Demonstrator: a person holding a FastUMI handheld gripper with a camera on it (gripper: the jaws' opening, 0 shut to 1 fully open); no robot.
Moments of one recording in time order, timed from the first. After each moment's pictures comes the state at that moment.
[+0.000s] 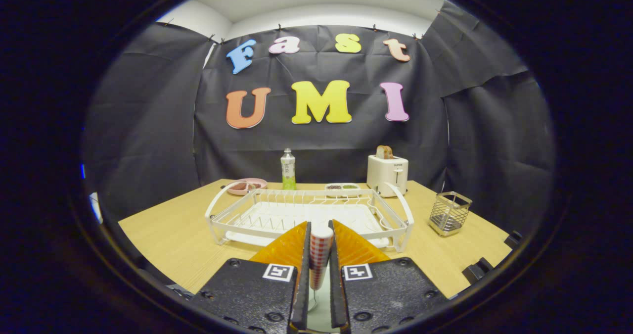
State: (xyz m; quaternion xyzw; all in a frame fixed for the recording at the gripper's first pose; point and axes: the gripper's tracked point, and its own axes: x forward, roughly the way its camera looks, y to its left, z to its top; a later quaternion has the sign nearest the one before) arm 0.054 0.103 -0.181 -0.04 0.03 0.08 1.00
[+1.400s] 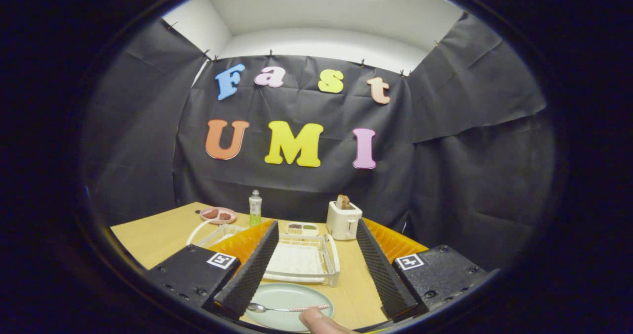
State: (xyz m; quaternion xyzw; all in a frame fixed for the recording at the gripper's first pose) arm -0.021 0.026 -0.030 -0.06 -0.07 0.01 1.00
